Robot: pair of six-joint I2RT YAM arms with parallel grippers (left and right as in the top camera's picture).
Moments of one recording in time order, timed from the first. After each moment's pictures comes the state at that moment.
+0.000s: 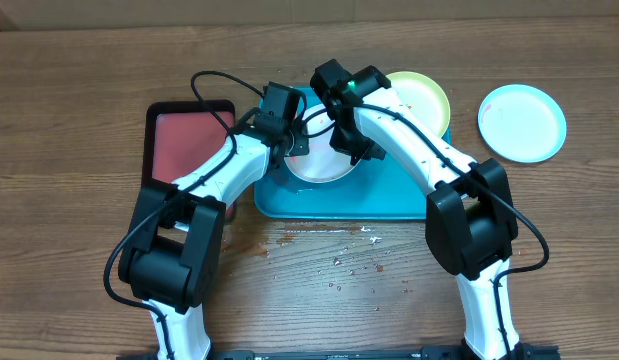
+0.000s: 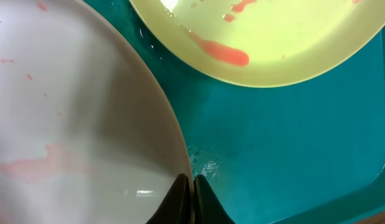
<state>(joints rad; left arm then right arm) -0.37 1.99 1.29 -0.30 -0.04 -0.41 0.53 2.23 1.94 -1.26 0.24 0.88</state>
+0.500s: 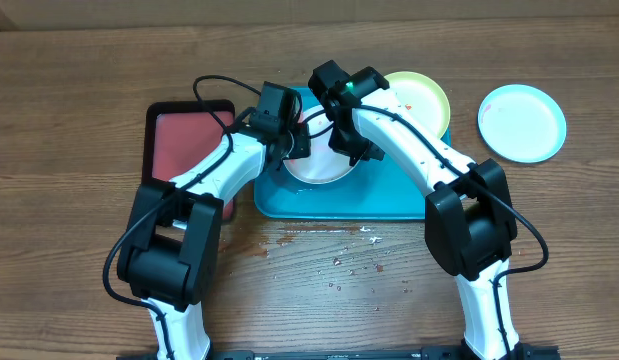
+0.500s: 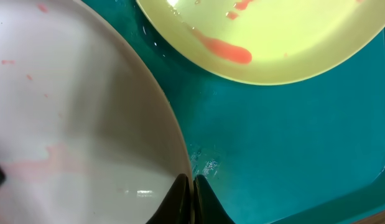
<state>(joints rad) -0.36 1.99 1.29 -0.33 0.16 -0.37 0.54 2.23 1.94 -1.26 0.24 0.88</state>
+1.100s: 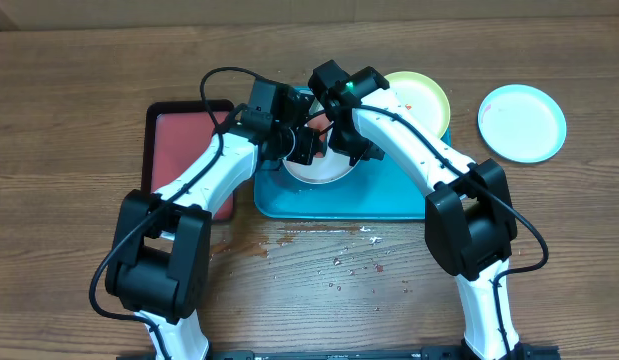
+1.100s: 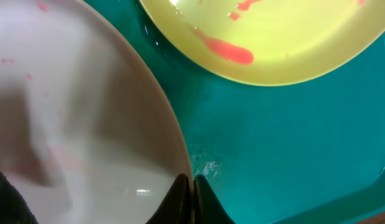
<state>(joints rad) -0.33 1.93 1.29 -0.37 0.45 -0.10 0.54 2.23 1.94 -1.26 0.24 0.87</state>
